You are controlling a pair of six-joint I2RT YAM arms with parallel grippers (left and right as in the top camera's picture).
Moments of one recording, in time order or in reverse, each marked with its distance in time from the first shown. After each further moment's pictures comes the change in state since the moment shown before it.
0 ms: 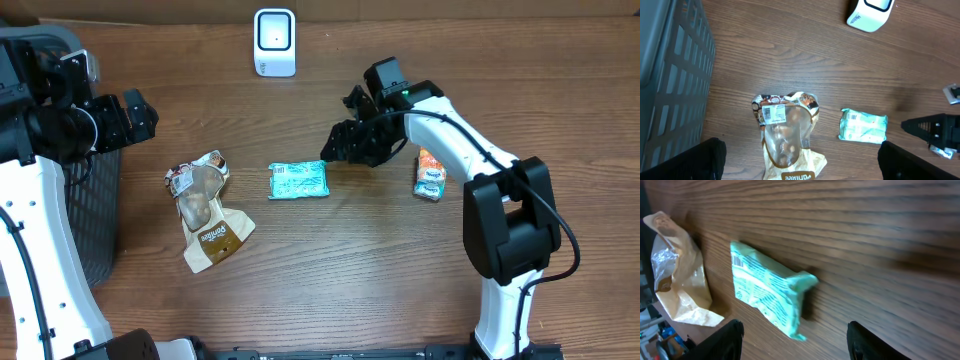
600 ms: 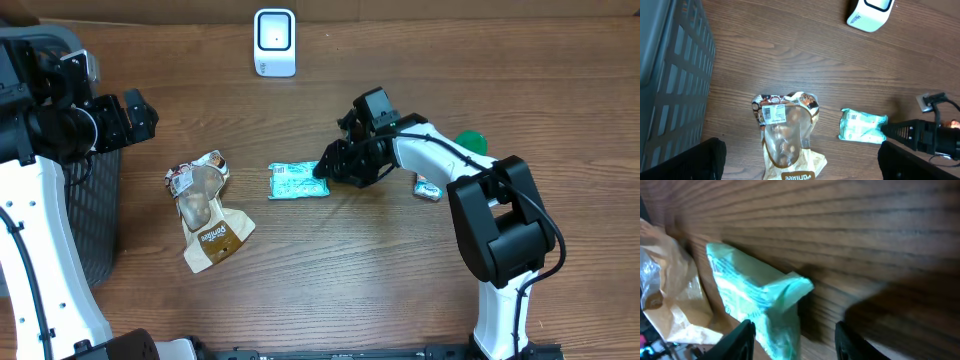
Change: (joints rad) left arm 0.000 0.000 0.000 0.000 0.000 0.000; right arm 0.037 0.001 -0.222 0.291 -0.049 0.211
